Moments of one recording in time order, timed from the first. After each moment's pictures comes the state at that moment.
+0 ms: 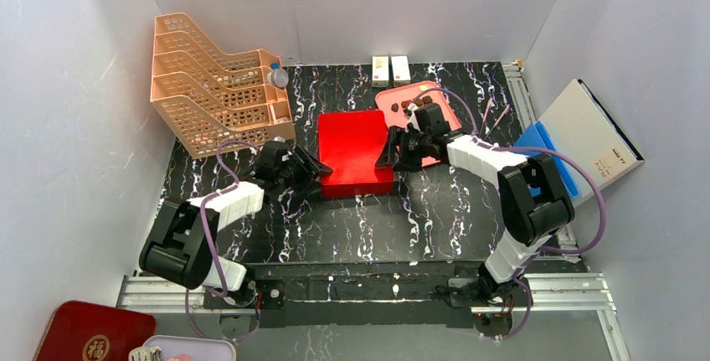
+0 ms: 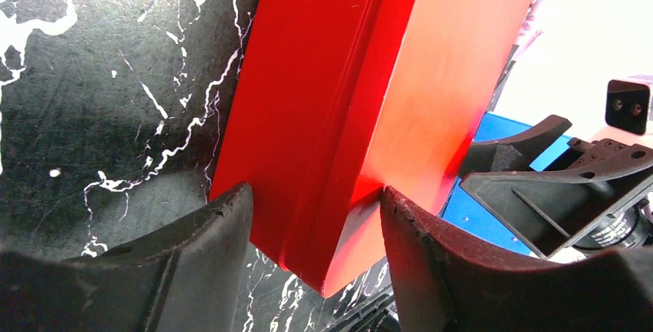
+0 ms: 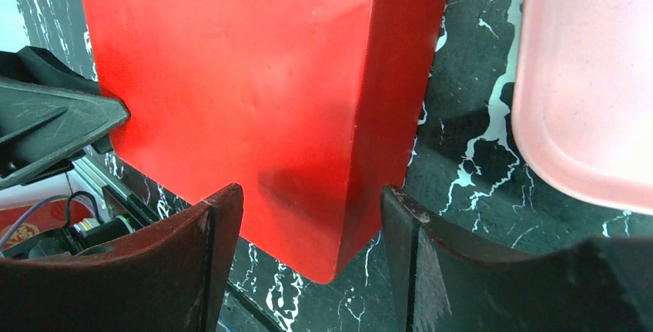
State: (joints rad) left arm -0.36 1.41 0.58 0.11 0.26 -1.11; right arm 0.46 1.68 1.05 -0.26 -0.44 0.55
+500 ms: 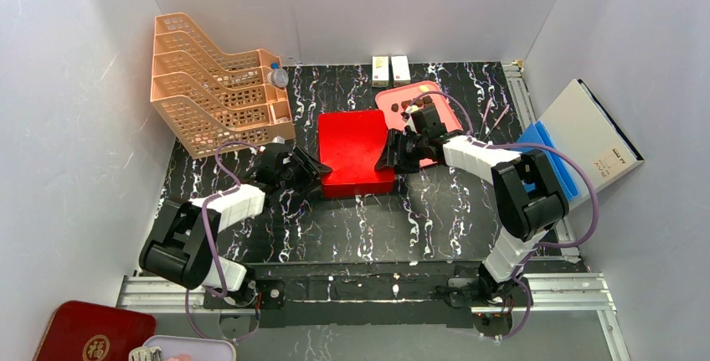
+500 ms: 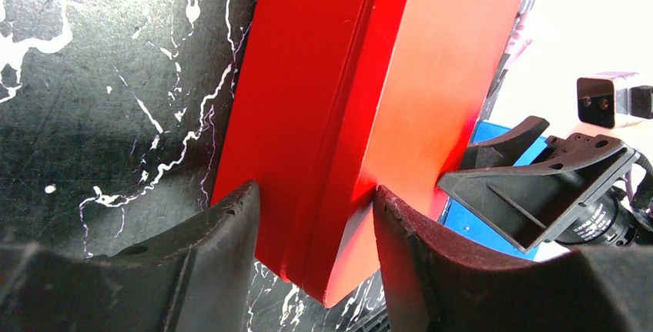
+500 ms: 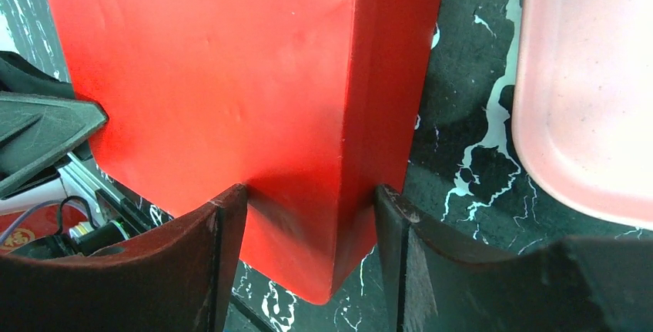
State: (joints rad) left arm -0.38 1.41 0.55 0.18 0.23 -1.12; right arm 0.48 1.73 1.05 -0.23 -0.43 0.56
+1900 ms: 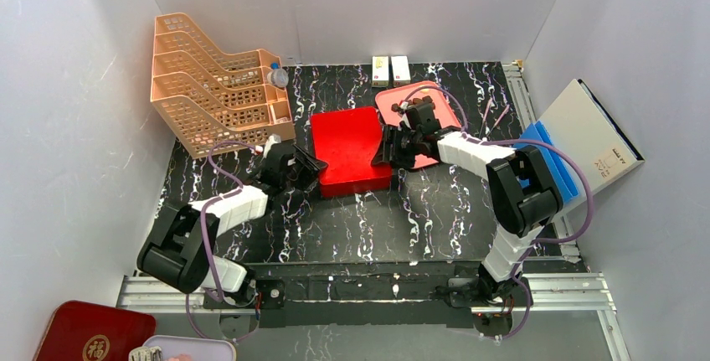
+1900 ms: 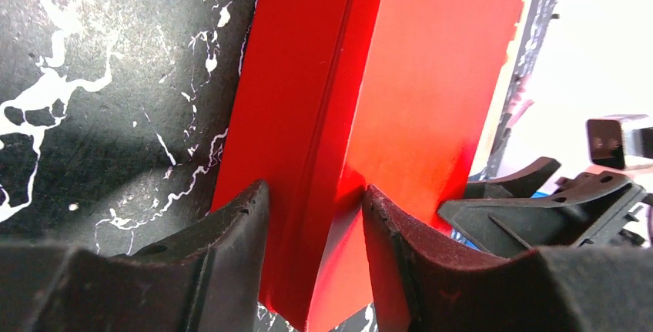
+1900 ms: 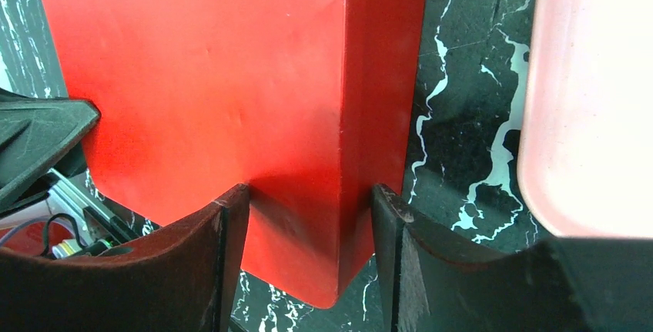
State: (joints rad) left arm -0.44 1.39 0.54 0.22 0.01 -1.17; right arm 0.50 1.78 1.11 -0.22 -0.39 0.56
